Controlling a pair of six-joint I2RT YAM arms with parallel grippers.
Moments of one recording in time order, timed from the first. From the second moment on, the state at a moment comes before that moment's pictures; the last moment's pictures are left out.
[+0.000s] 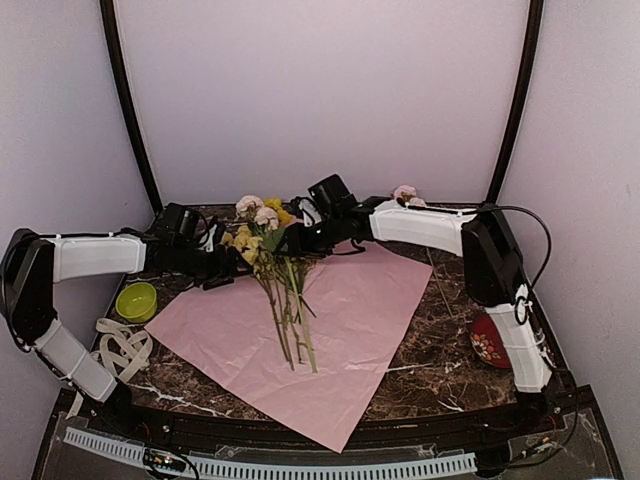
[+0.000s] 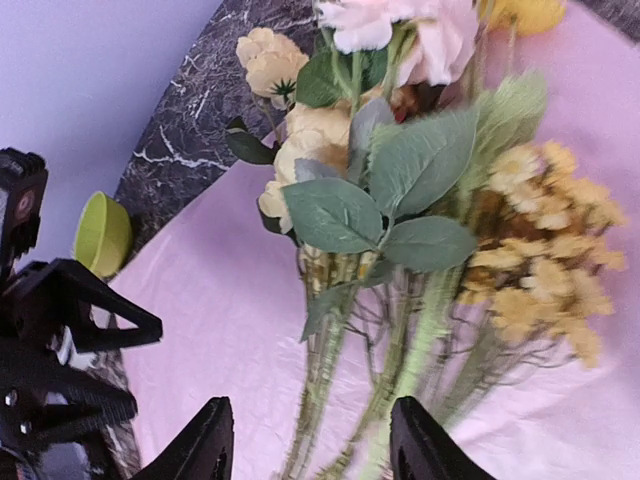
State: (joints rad) left arm -0.37 1.52 0.90 -0.22 0.43 -0.54; right arm 0.80 2.35 2.01 -0.38 -0.38 0.53
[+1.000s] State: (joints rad) left arm -0.44 1.60 0.93 -0.25 0.18 -0.50; right arm 0.24 2.27 1.77 -0.69 0.05 0.19
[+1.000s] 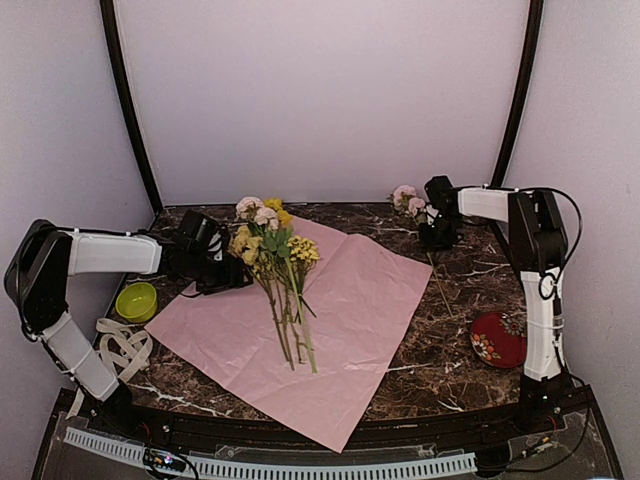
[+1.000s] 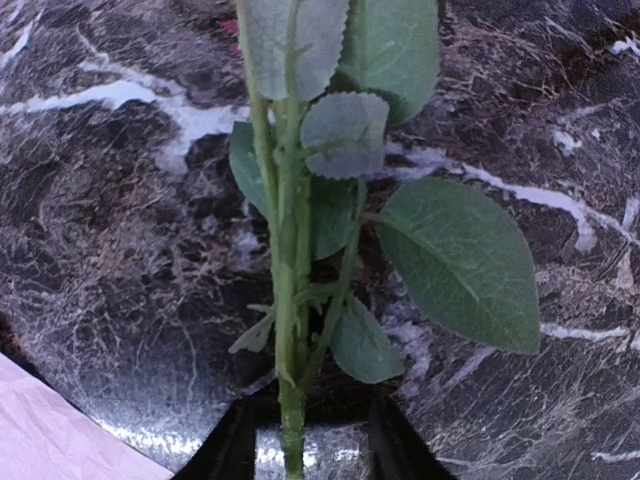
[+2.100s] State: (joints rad) left arm -0.43 1.64 0.85 -0.21 0.13 -0.52; right arm 0.78 2.13 1.64 -0.07 -0.36 0.55
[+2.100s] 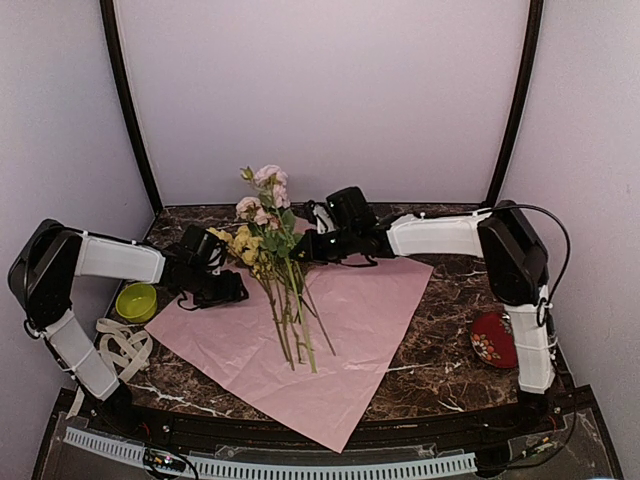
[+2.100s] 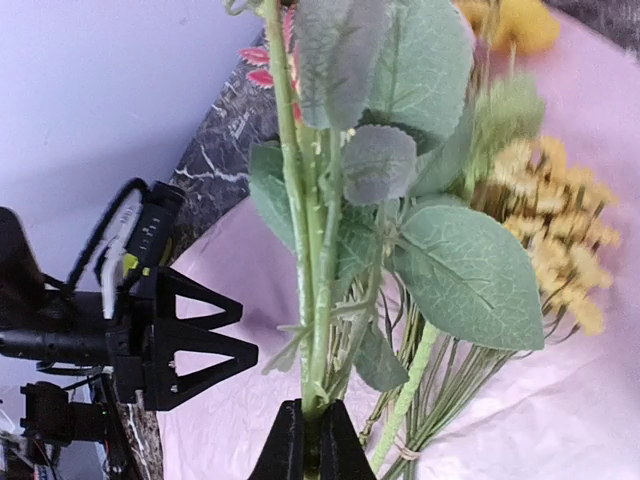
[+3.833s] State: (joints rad) left arm -0.43 1.69 0.87 -0.19 0.10 -0.50; right arm 0.35 2.07 1.42 -0.52 -0.48 0.23
